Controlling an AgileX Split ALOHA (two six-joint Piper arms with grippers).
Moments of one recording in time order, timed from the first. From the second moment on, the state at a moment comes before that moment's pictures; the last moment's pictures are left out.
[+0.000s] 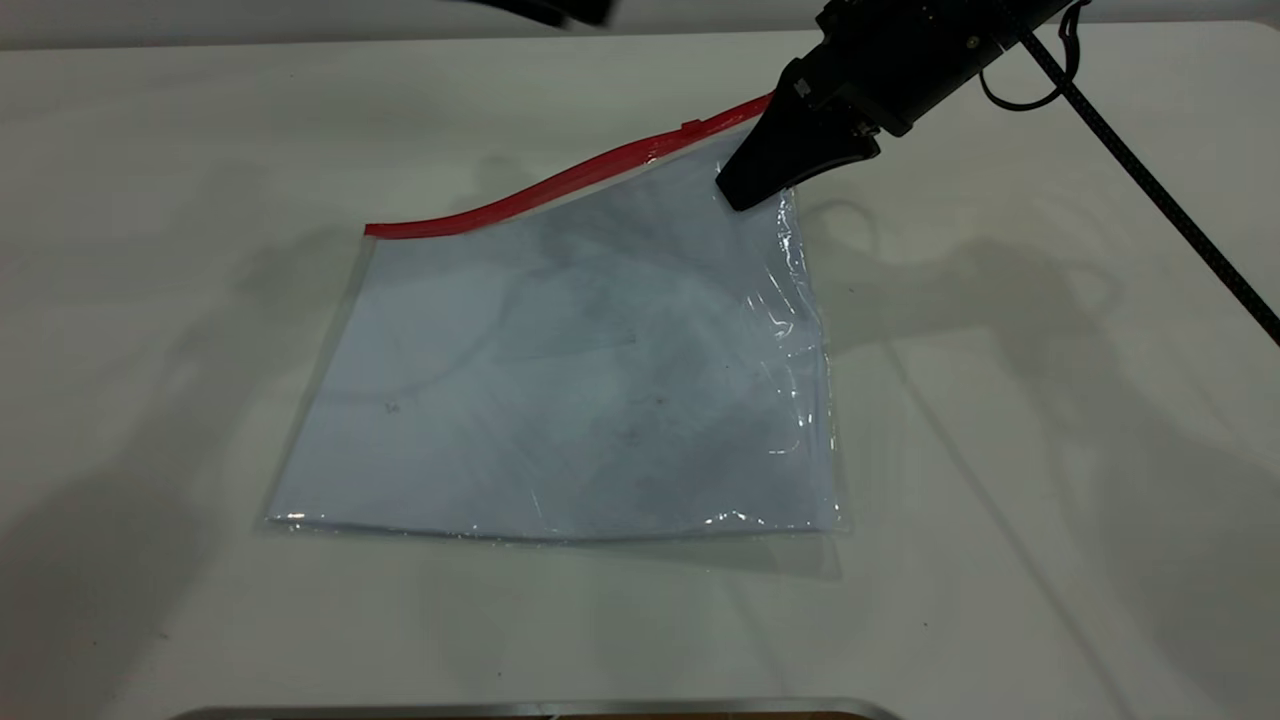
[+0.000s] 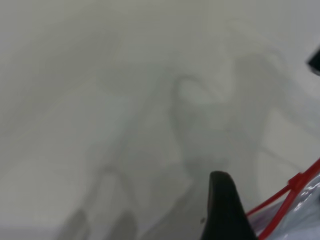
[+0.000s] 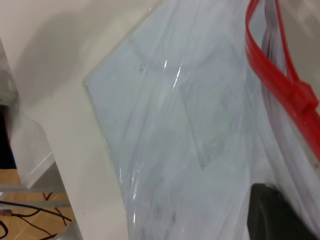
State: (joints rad) left arm -0.24 2.34 -1.64 -1.19 0.75 1.33; right arm 0.23 2.37 -1.48 1.11 0.90 -1.34
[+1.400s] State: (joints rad) left arm -0.31 2.61 -1.95 -1.12 1.02 1.23; right arm 0.23 2.37 -1.48 1.11 0.88 -1.35
